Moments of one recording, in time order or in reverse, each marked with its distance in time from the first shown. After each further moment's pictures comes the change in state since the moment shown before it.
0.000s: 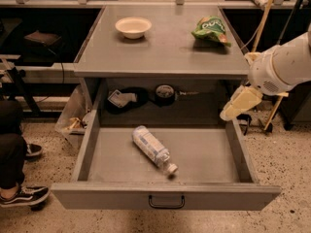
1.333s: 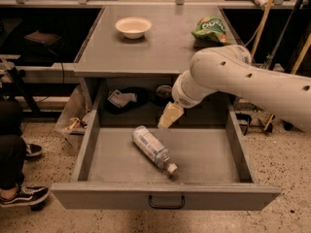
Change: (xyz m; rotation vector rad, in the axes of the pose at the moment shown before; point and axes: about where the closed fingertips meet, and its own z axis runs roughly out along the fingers) arm -0.086 0.058 0.180 -0.085 0.023 -0.053
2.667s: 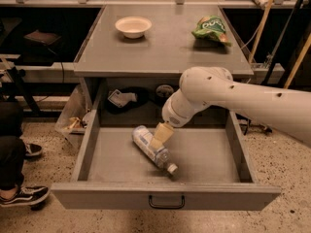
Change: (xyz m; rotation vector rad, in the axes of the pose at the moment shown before) arm 0.015 0.067 0.054 -0.220 0.005 0.033
